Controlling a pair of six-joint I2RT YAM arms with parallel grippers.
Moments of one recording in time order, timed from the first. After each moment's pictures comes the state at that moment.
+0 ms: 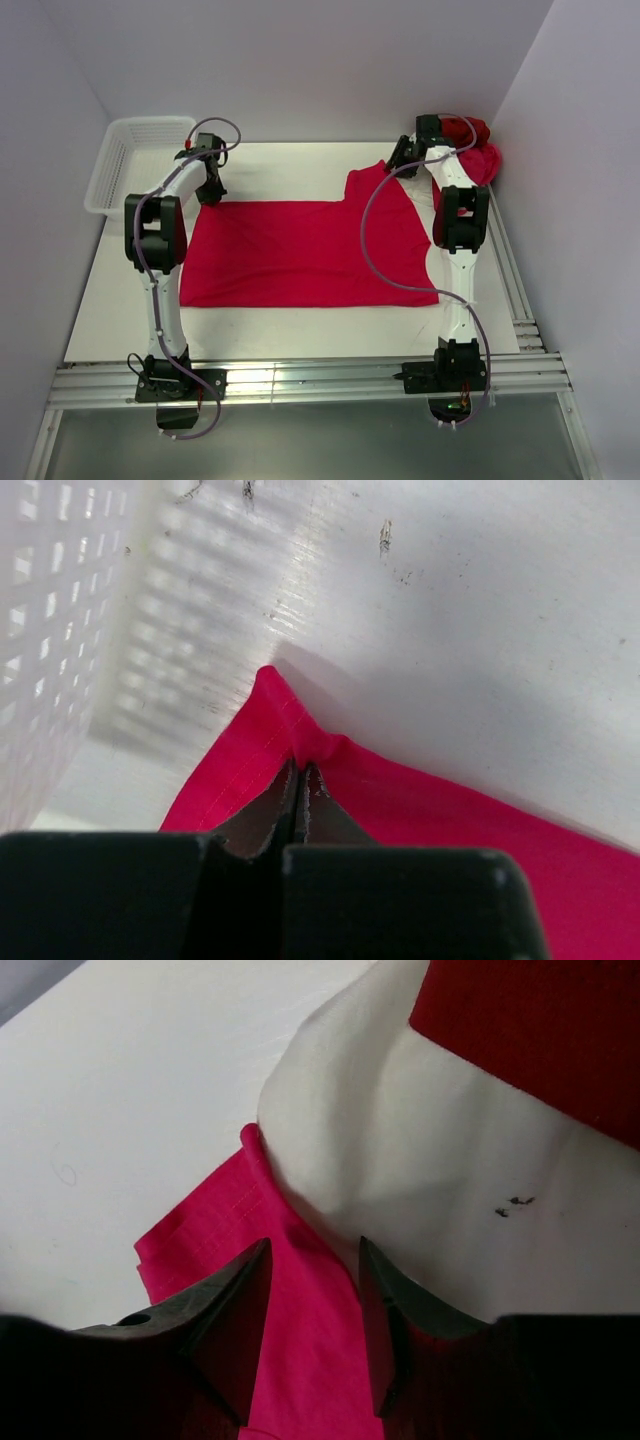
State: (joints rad) left arm -0.11 2.25 1.84 -0.73 -0.30 -0.46; right arm -0.01 2.54 2.25 -0.61 -0.28 0.49
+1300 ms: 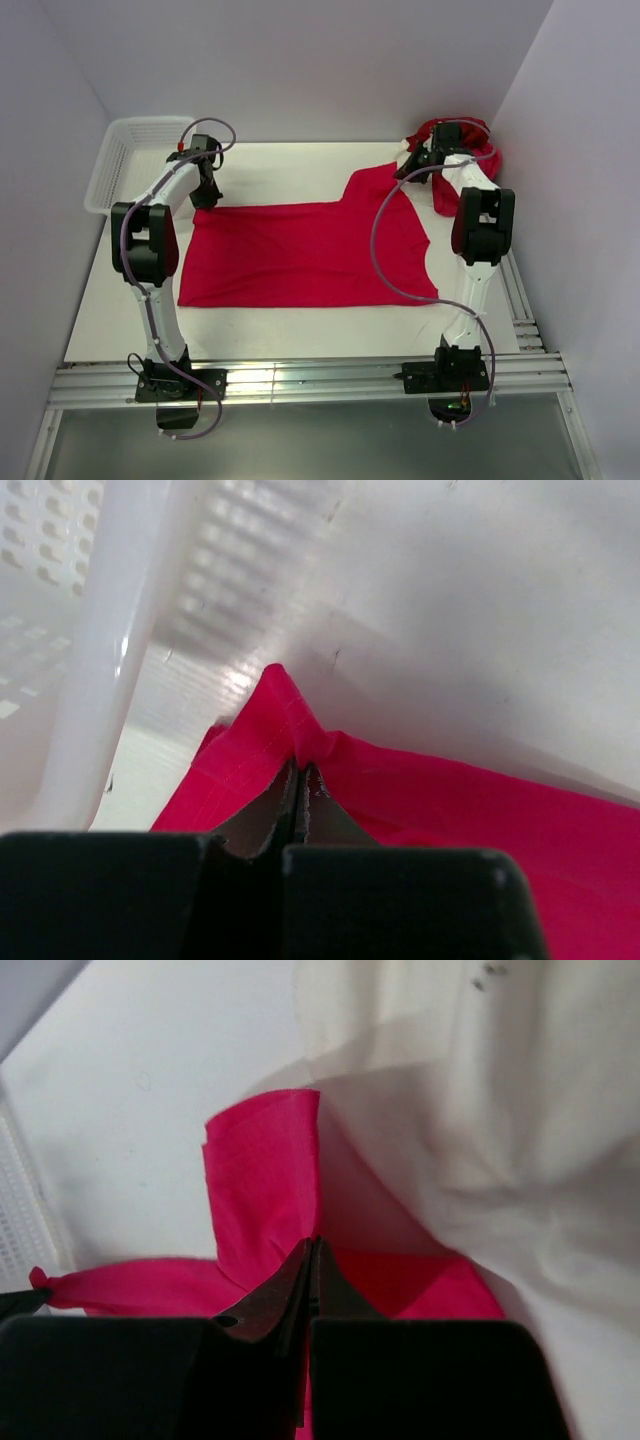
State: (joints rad) left arm -0.11 2.08 1.71 -0.77 -0.30 -0.49; right arm -0.07 2.25 1.83 -0.43 -0.43 0.53
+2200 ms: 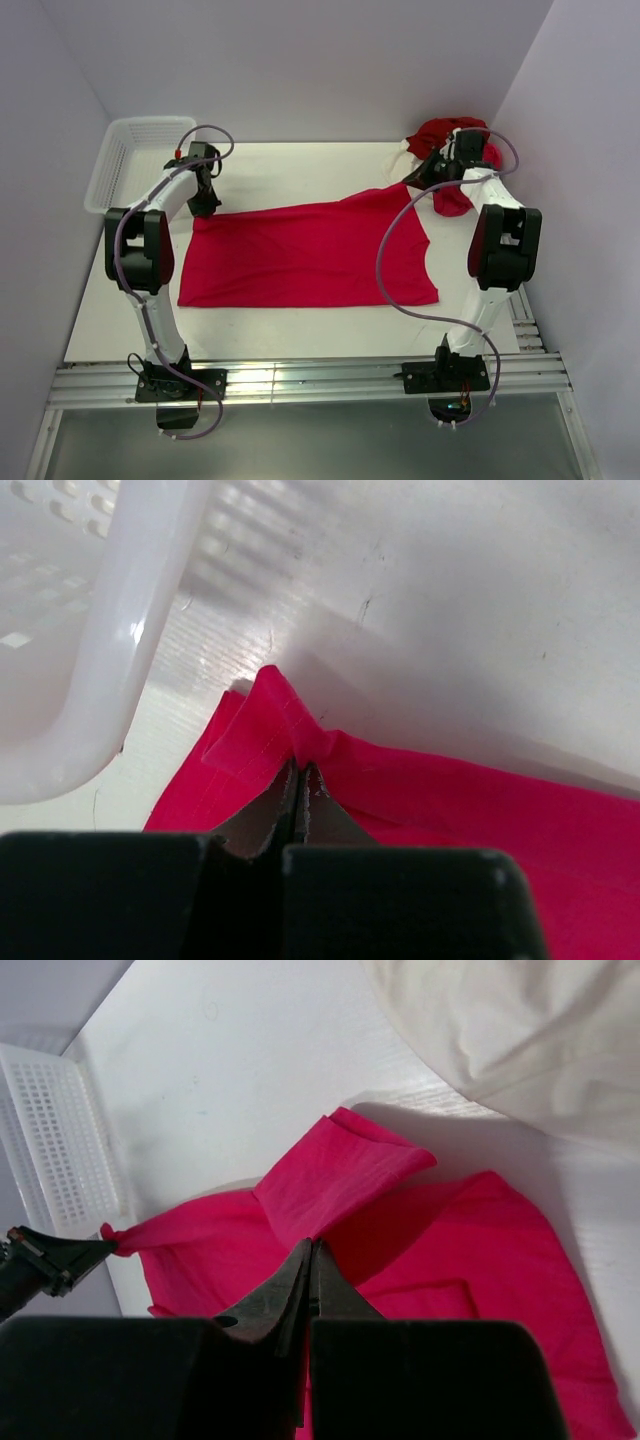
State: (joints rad) left arm -0.12 2.00 1.57 -0.74 -0.30 -0.52; right arm -0.14 1.93 1.48 -0.36 -0.55 0.56
